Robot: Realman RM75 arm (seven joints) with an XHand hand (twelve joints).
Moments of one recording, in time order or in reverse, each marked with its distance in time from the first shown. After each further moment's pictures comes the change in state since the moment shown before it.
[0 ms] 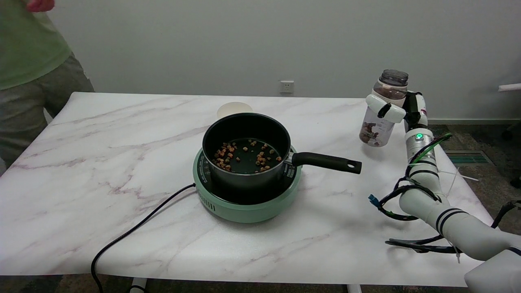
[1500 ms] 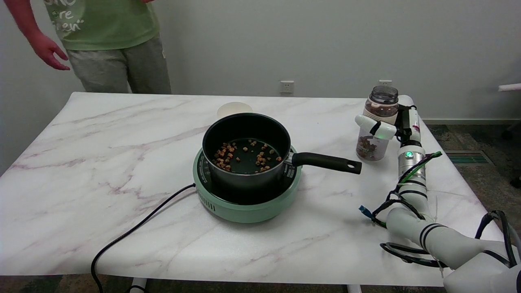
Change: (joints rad) arm 0.024 -0.108 -0.035 -0.211 -0.088 0.241 -0.007
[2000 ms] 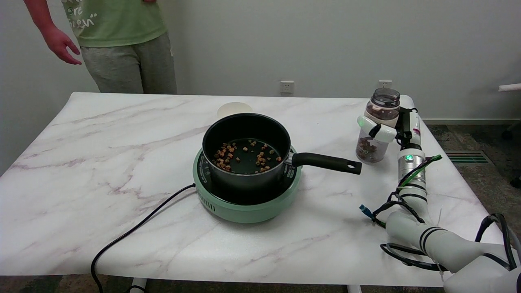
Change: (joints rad) arm -0.015 -0.009 0.002 -0.003 0.001 0.016 0.004
